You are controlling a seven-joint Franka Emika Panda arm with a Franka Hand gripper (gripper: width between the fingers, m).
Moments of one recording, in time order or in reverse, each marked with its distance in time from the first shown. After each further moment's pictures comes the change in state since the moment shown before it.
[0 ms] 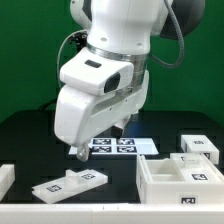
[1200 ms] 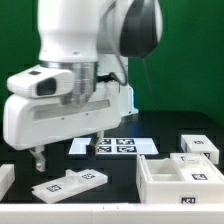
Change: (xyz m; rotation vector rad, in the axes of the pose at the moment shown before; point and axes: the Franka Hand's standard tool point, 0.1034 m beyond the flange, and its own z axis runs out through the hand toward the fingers) arm -0.055 0.022 0.047 -0.070 0.228 0.309
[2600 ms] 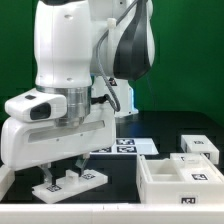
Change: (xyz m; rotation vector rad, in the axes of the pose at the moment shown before) arm -0.003 -0.002 0.033 -0.012 -0.003 0.025
